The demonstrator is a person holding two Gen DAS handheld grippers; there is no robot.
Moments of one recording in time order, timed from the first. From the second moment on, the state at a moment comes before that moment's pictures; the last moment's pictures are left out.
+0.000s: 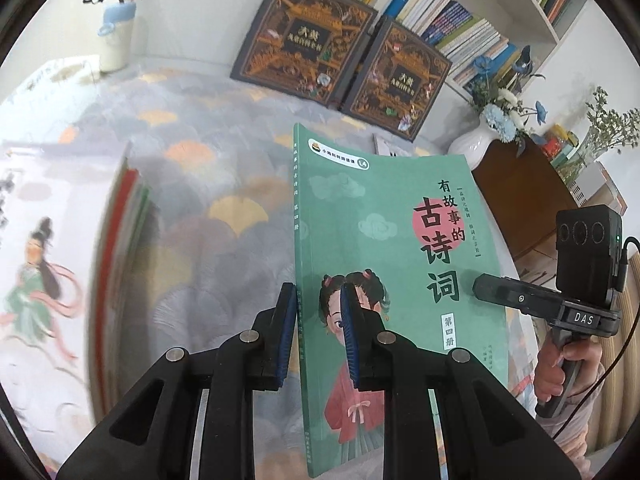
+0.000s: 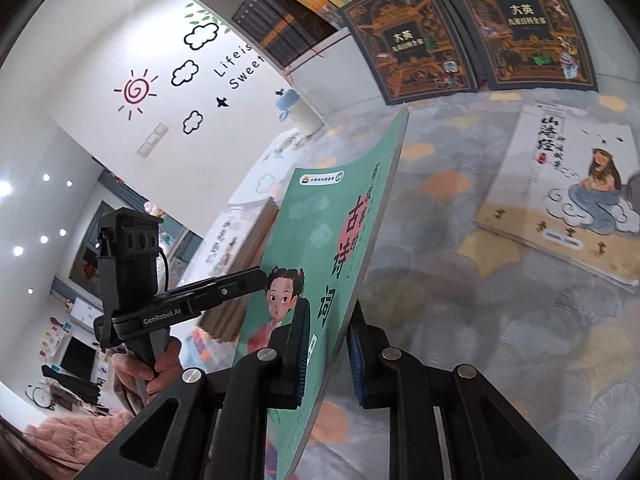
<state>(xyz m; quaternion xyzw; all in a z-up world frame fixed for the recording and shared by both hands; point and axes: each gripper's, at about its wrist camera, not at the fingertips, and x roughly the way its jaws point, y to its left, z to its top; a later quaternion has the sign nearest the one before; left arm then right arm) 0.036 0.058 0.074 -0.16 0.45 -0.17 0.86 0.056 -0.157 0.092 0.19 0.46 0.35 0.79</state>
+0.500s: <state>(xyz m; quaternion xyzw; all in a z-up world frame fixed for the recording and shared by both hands) 0.018 0.114 0.121 -0.14 0.40 -0.13 0.90 0.052 -0.082 0.140 0.11 0.45 0.39 0.80</state>
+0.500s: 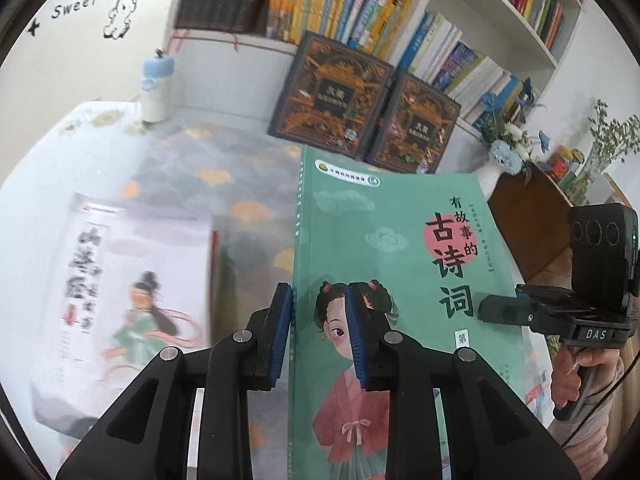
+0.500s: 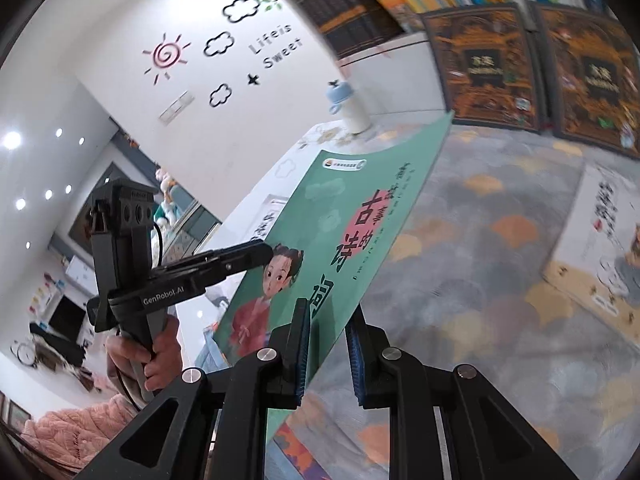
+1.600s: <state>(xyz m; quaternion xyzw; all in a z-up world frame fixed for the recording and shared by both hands) 0.001 0.297 0.085 -0.22 0.38 -0.02 0.90 0.103 0.134 0.088 0.00 0.49 0.45 0.74</state>
